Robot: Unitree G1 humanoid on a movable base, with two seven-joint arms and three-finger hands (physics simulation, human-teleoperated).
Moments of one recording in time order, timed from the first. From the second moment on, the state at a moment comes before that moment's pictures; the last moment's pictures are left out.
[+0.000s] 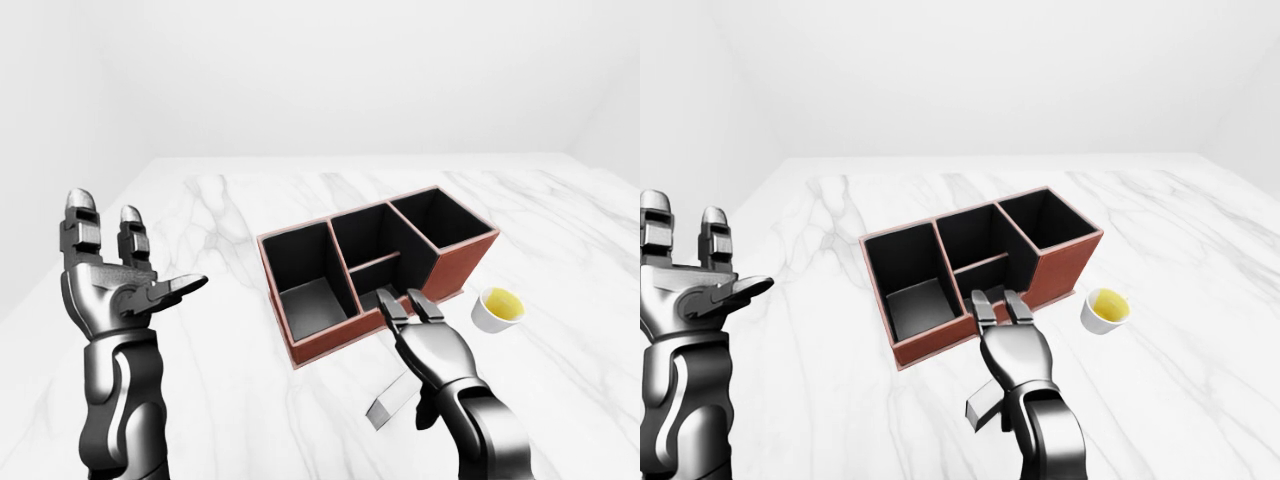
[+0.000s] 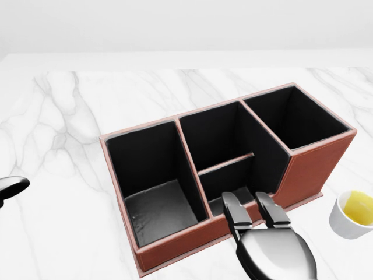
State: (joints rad) left arm -0.05 0.14 0.36 -0.45 -0.58 0.09 0.09; right arm 0.33 -0.01 0.22 -0.69 -1.51 0.09 0.70
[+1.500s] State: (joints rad) left arm -0.05 0.13 0.32 -0.41 -0.55 0.09 0.07; right arm 0.31 -0.05 0.27 -0.62 -1.43 0.09 0.70
